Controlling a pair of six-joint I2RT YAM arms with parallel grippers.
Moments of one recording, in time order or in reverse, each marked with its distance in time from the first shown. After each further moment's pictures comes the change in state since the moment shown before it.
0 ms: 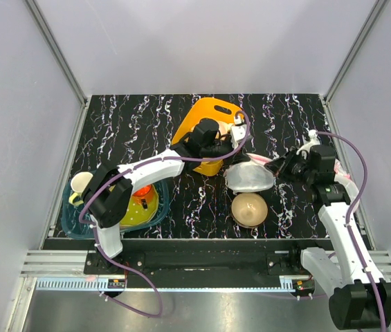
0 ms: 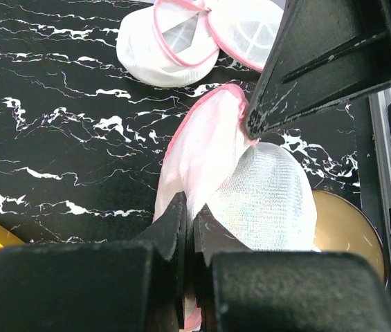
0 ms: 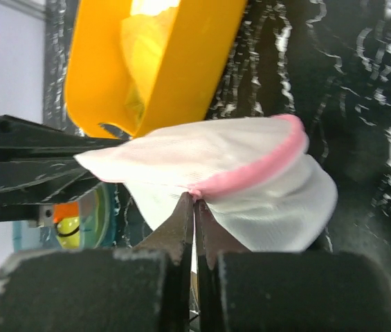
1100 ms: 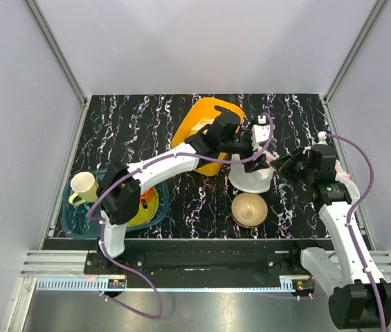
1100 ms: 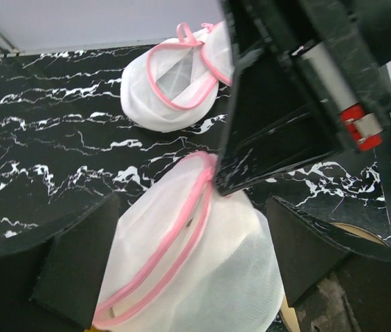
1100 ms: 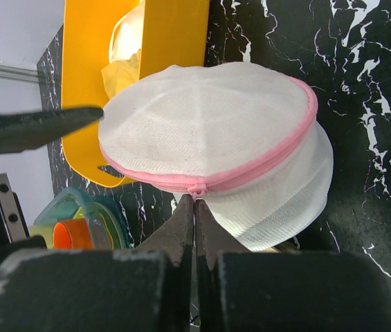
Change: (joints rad) left arm -0.066 0.112 0.306 -0.216 -0.042 0.183; right arm -0.006 -0.006 0.021 -0.061 0.186 0.164
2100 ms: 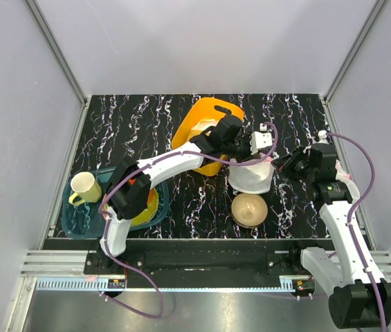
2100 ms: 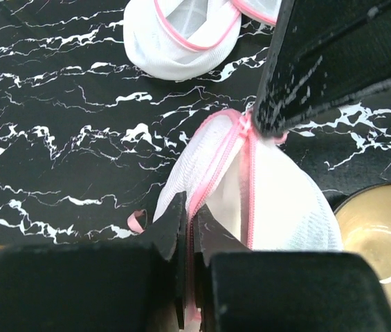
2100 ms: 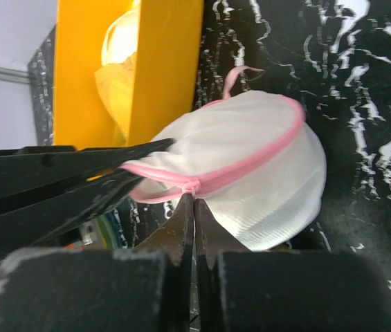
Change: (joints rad) left arm 0.005 0.099 0.034 -0.082 -0.051 0.149; right arm -0.002 0.007 0.018 -0.011 0.007 -0.018
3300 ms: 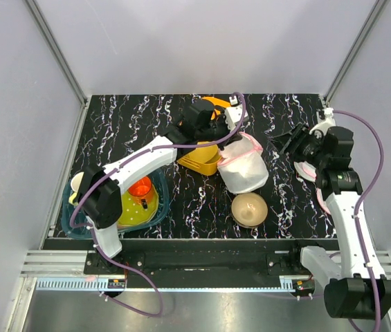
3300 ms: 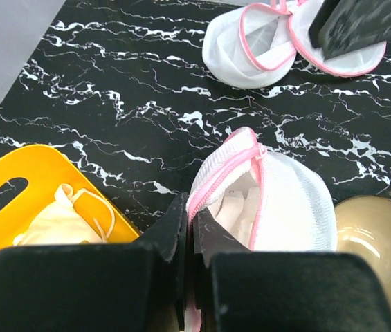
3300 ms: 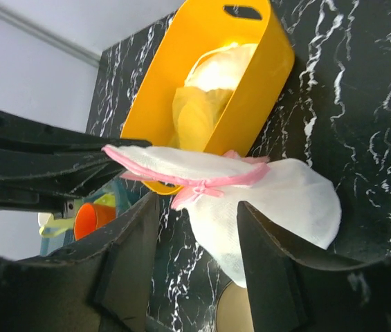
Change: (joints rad) left arm 0.114 -0.245 -0.134 0.012 -0.063 -0.209; right arm -0.088 0.055 0.170 0.070 -0.235 -0.163
